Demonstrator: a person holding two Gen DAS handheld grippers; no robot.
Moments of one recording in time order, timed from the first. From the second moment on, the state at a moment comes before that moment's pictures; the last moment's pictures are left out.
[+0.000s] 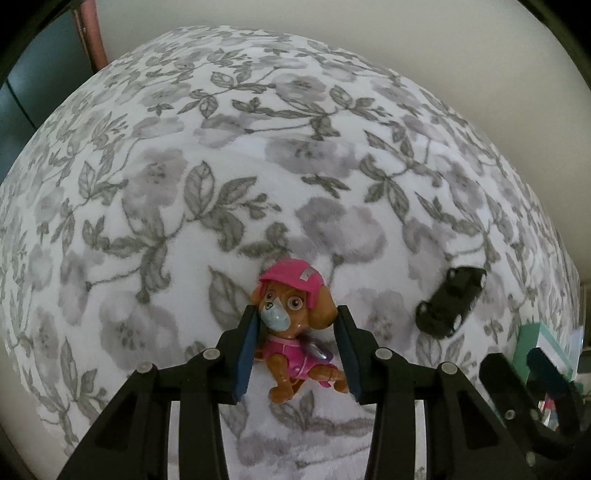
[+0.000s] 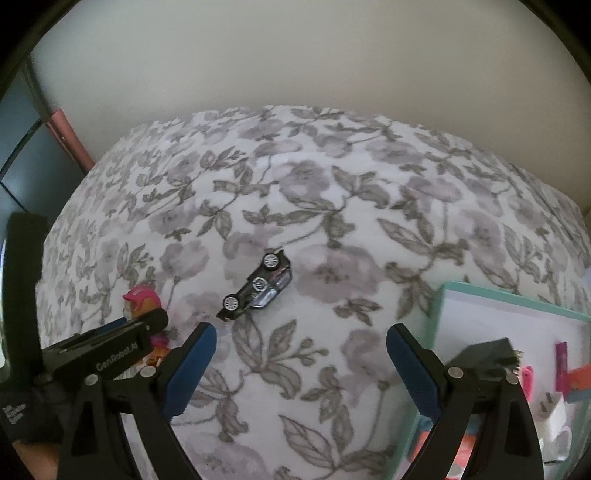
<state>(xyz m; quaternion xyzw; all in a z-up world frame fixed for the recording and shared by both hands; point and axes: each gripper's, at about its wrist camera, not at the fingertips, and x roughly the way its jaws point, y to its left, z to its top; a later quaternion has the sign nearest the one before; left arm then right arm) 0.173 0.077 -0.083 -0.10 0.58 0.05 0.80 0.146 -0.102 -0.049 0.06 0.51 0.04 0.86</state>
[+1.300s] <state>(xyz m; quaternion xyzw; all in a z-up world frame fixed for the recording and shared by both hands) 0.193 0.091 -0.093 -0.06 0.56 0.07 0.83 0.186 -0.066 -0.089 0.04 0.52 0.05 0.85</state>
